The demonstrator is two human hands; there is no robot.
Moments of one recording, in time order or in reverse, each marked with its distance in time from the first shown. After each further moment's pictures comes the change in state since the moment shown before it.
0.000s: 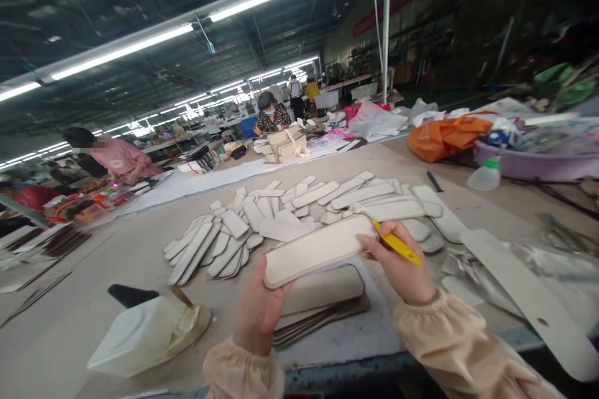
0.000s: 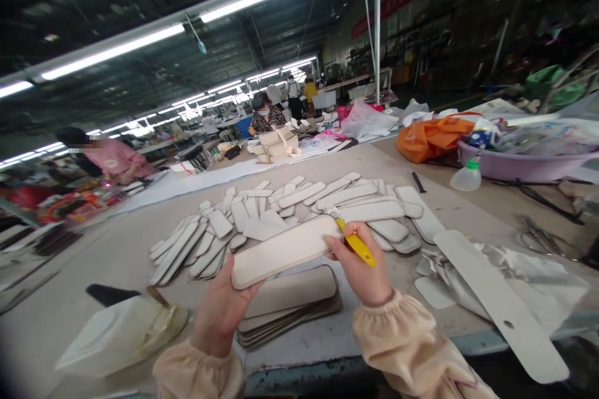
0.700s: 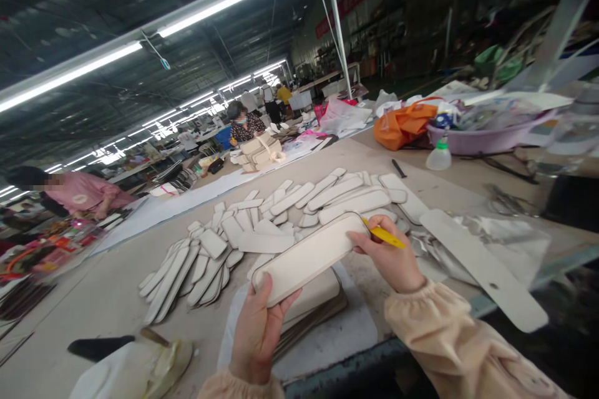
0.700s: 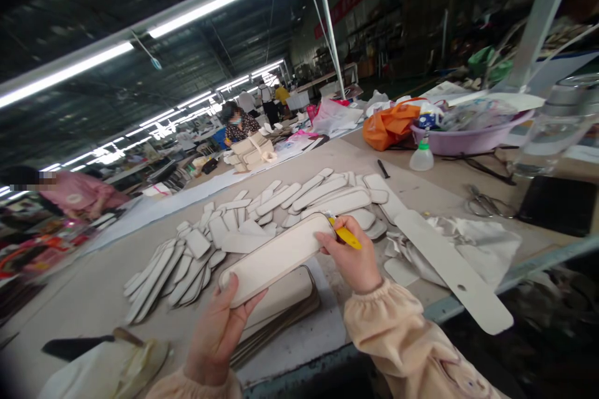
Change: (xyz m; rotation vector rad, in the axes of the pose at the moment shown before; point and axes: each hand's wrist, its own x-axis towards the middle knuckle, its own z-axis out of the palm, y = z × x) left_hand -0.016 -0.041 0.029 0.194 -0.018 0.027; right_hand 0.017 0.000 -0.050 -0.014 0.137 0.045
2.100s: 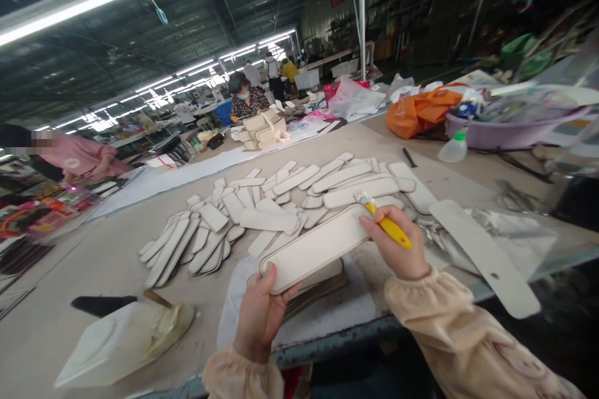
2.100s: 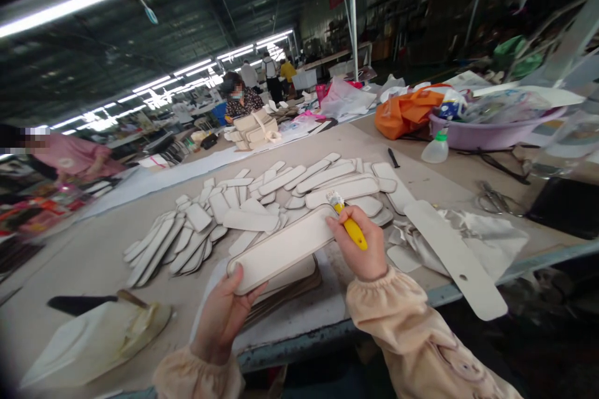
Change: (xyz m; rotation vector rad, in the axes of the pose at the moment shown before) left_hand -0.004 -0.011 -0.030 0.020 0.026 -0.125; right_hand -0.011 0.012 -0.003 -0.407 0.007 -0.303
